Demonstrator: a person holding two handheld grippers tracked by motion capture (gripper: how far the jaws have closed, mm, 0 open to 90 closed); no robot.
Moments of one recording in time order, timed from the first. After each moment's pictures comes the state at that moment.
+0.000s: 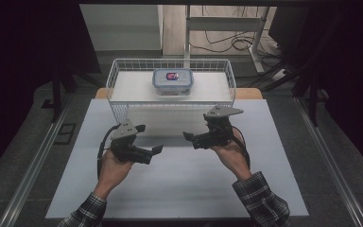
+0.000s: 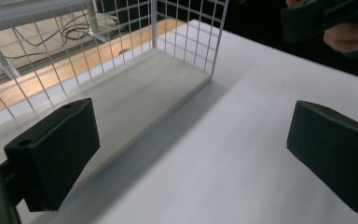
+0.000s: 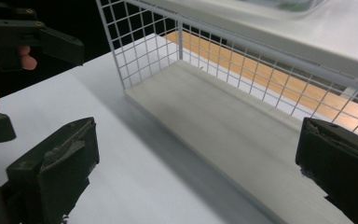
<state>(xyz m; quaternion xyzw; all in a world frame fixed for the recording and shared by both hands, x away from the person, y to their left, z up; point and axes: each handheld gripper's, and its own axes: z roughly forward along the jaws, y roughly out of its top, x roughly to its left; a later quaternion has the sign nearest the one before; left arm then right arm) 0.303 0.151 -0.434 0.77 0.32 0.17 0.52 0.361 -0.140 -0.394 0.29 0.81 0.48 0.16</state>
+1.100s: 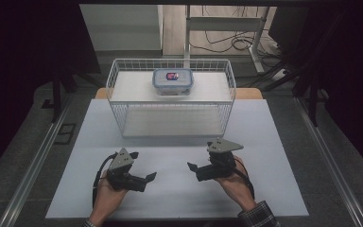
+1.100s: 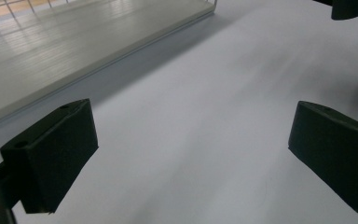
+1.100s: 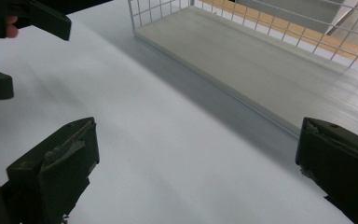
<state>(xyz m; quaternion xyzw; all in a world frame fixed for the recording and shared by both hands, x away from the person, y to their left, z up) 0.253 0.163 -0.498 0.79 0.36 0.16 0.48 0.304 -0.159 -0.458 0.28 0.83 0.45 0.17</state>
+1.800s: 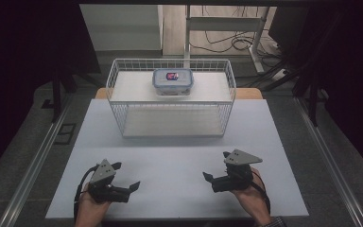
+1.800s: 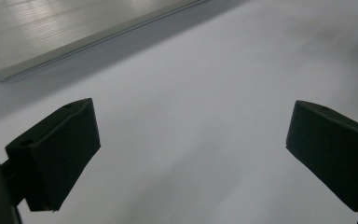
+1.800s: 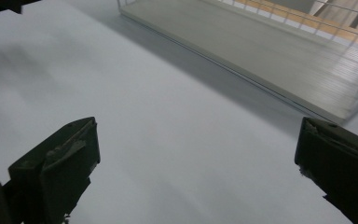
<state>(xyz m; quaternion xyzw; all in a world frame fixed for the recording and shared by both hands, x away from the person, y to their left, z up) 0.219 0.203 -0.508 0.78 0.40 0.18 0.45 0.276 -0.204 -0.463 0.31 0.82 0.43 0.19</state>
